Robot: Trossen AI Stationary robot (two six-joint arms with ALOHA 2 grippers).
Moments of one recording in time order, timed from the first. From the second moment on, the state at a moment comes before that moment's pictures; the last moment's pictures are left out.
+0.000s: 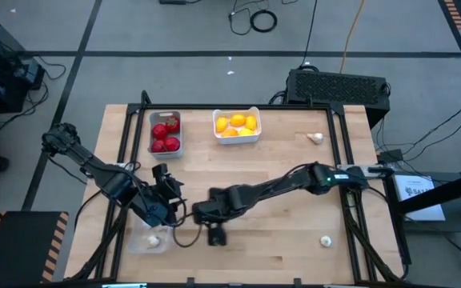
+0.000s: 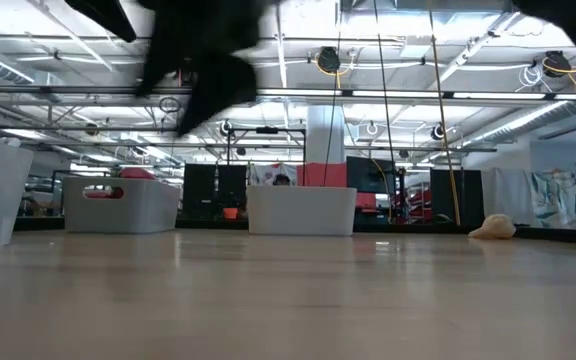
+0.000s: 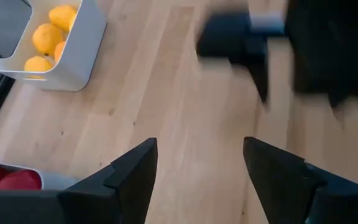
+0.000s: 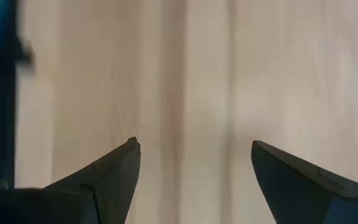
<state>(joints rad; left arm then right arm) -0.60 1.28 1.15 -0.99 -0.58 -0.65 0.28 2.41 2.30 -1.00 -0.03 0.30</state>
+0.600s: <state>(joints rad) -0.65 1.29 1.15 -0.95 -0.61 -0.66 0.43 2.12 2.22 -1.57 -0.05 0.39</state>
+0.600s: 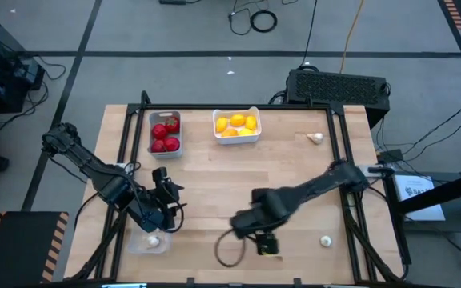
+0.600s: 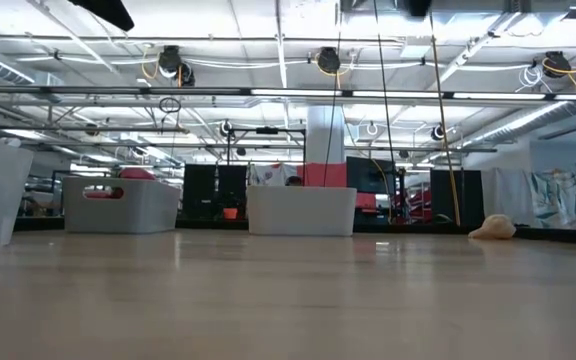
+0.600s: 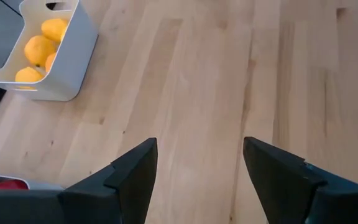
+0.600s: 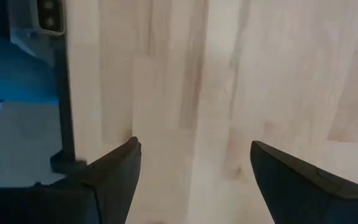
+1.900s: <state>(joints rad) -0.66 1.29 1.15 -0.87 -0.76 -0.61 -0.81 1.36 1.01 -1.01 0.20 0.13</state>
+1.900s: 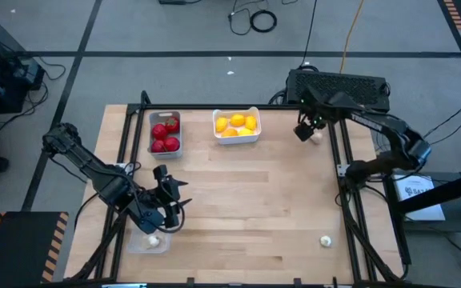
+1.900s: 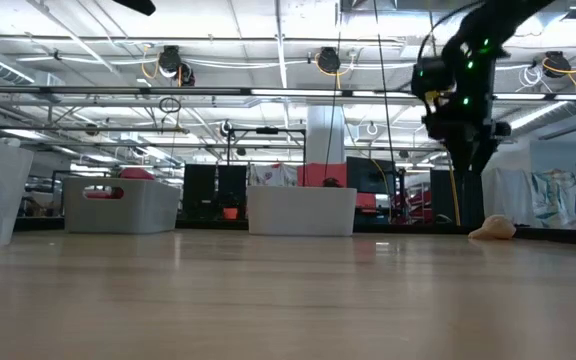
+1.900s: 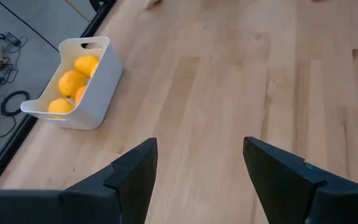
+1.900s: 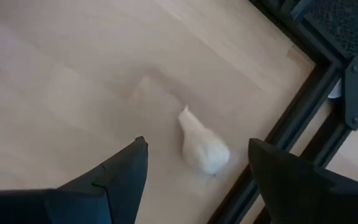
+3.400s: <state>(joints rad) -0.63 1.39 1.15 -0.87 -0.79 -0.55 -0.79 1.77 1.01 -1.15 -0.22 0.08</state>
